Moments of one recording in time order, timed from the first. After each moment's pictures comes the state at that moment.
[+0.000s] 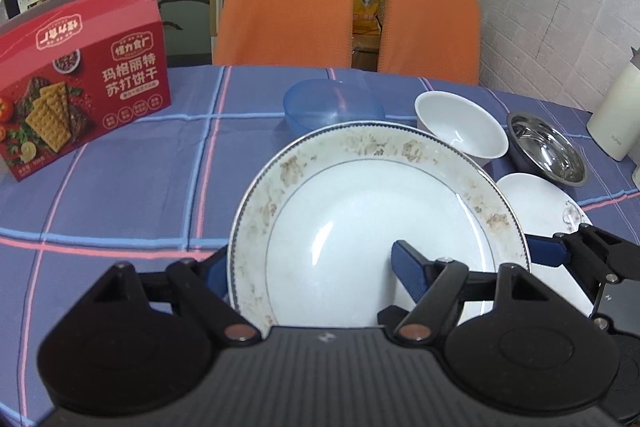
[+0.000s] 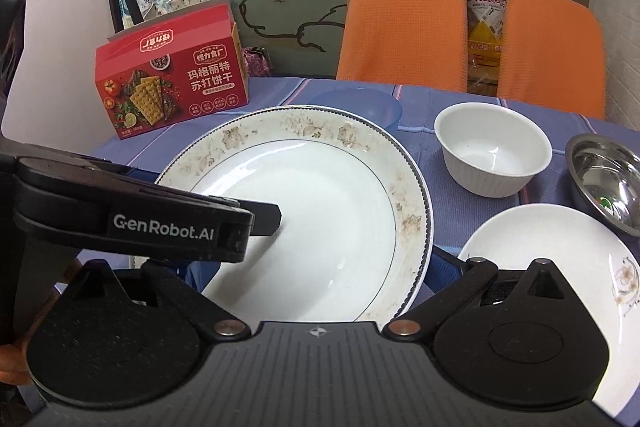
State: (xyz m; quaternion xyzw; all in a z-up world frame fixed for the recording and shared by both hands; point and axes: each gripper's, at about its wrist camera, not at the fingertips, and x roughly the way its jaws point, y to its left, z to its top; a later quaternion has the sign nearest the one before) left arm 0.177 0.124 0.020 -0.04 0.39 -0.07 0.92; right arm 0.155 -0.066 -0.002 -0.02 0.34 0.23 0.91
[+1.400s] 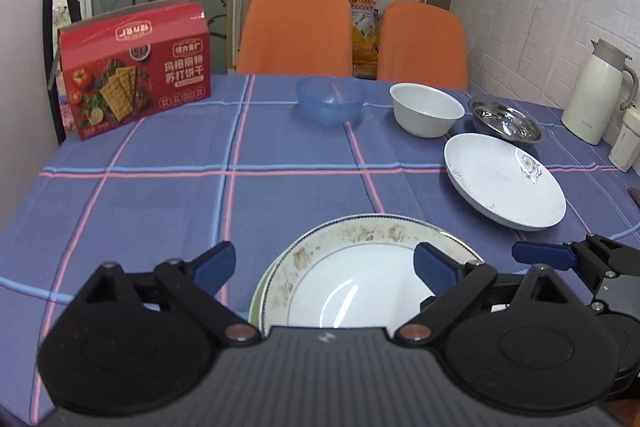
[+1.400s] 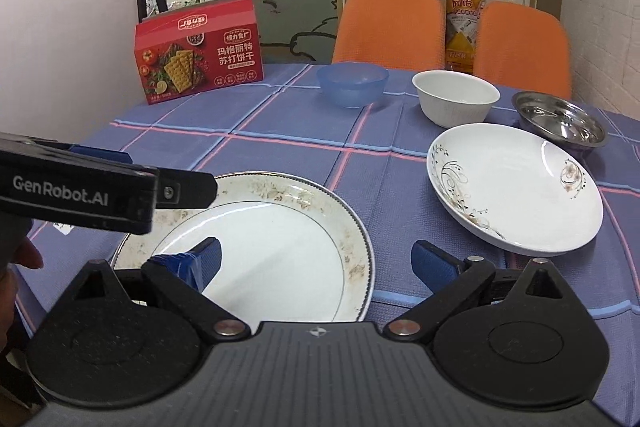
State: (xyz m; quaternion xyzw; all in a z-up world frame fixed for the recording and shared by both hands) left arm 0.038 0.121 0.020 -0.03 0.33 -0.05 0.94; right arm 0.041 -0.092 -0.021 -0.02 0.31 0.21 0.93
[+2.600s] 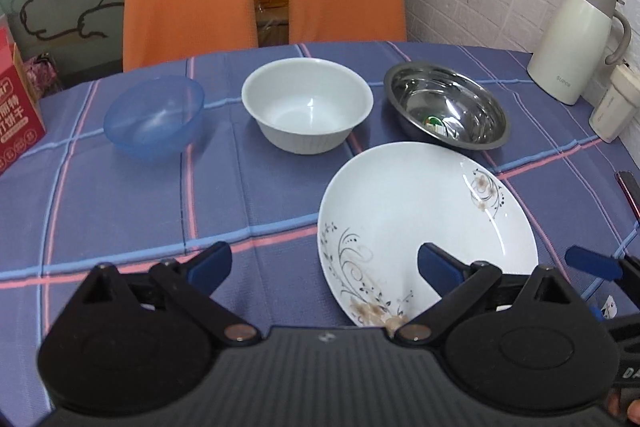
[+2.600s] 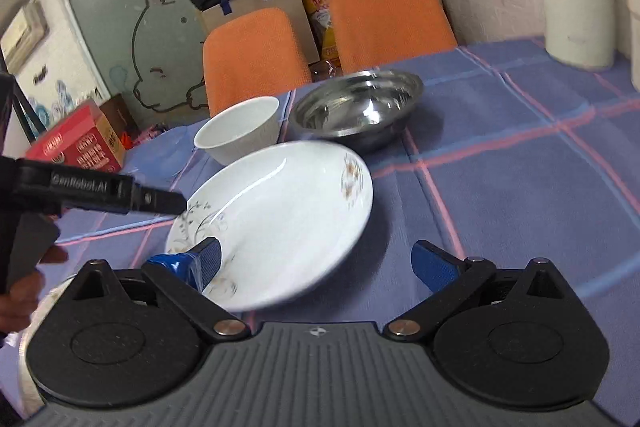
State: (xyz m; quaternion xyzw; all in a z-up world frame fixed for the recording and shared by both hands) left arm 0.206 -0.017 0.010 0.01 0.43 -0.15 0.89; right arm 0.110 -0.262 -0.026 0.11 0.31 0.10 0.94
